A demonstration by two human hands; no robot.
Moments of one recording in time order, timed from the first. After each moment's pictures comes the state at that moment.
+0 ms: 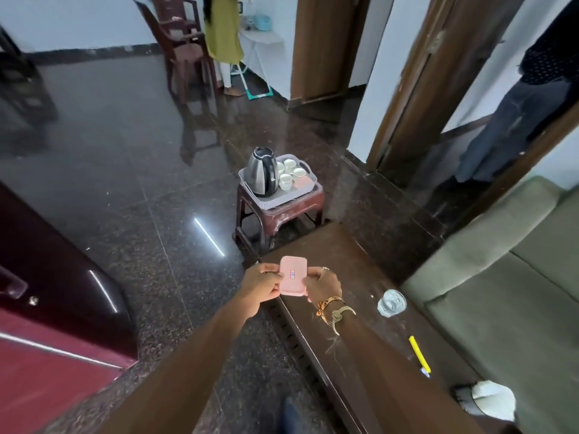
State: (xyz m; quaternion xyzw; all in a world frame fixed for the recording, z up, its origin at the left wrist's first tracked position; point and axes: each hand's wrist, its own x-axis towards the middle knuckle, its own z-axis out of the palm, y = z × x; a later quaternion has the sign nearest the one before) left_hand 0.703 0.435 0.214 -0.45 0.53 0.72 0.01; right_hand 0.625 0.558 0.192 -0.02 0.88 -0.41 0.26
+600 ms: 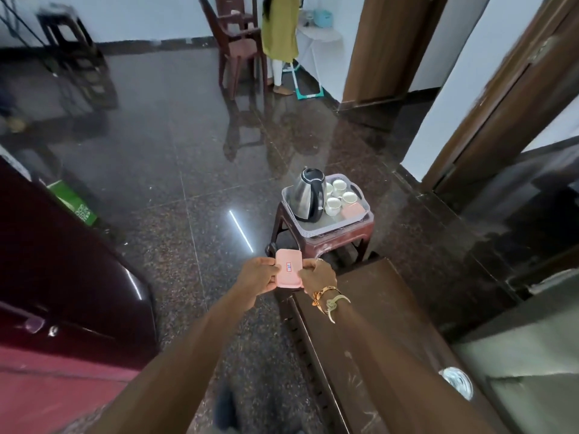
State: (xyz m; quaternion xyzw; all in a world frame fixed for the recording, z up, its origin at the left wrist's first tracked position) left_hand 0.614 0.250 0.207 -0.51 0.53 0.67 -0.04; right_hand 0.514 0.350 0.176 -0.10 0.86 -0.40 0.29
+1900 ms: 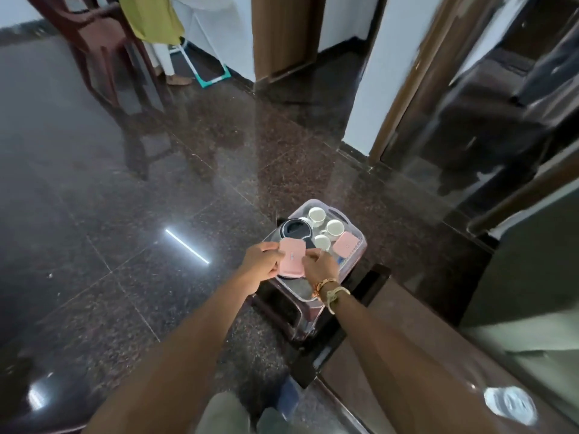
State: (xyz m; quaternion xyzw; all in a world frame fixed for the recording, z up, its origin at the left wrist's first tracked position) left_hand 0.311 -0.017 0.178 -0.38 0.61 0.69 0.13; right_hand 0.275 0.118 0.157 0.11 0.87 -0.42 0.22
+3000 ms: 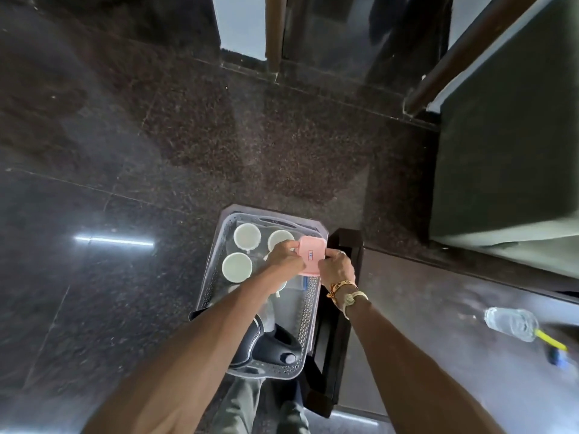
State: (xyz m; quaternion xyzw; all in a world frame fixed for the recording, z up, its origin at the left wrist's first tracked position) left_hand 0.013 0.099 -0.006 -0.15 0.76 0.44 0.45; right_hand 0.057 0.215 -0.010 0.47 0.75 -0.39 0.24
